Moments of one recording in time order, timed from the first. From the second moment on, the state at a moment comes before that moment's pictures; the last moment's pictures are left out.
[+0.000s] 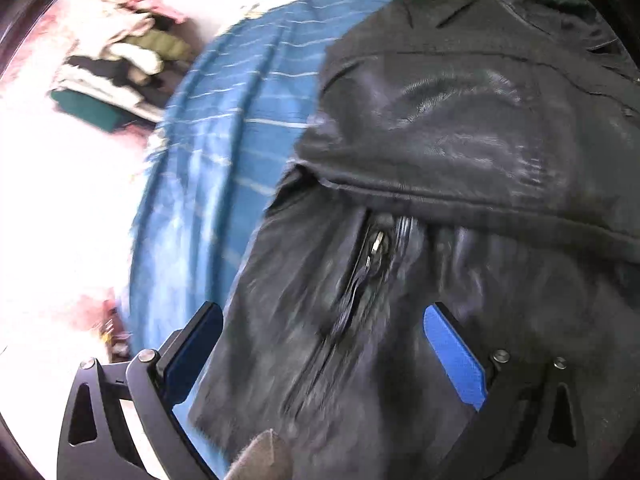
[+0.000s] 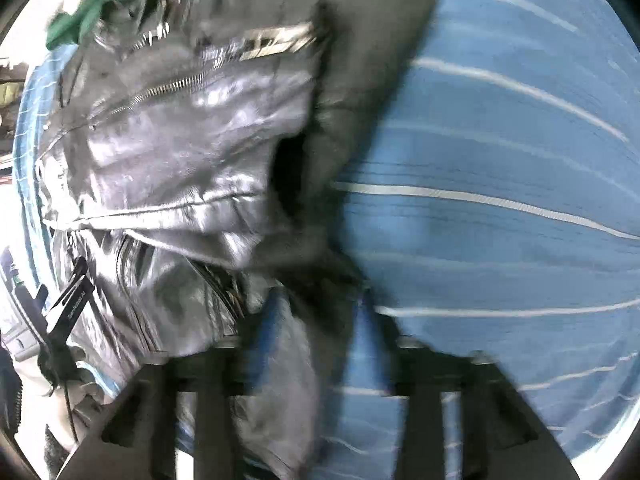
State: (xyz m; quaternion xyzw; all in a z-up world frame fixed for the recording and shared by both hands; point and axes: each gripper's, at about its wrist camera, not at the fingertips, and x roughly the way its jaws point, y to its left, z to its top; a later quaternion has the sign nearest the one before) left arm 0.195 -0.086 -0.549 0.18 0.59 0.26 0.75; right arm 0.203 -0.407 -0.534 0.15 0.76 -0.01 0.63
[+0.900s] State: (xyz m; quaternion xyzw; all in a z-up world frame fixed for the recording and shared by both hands) left arm 0.053 -0.328 -0.600 0.33 0.60 0.22 0.69; right arm 0.151 -0.627 -0.520 0.09 0.77 -0.06 0.63
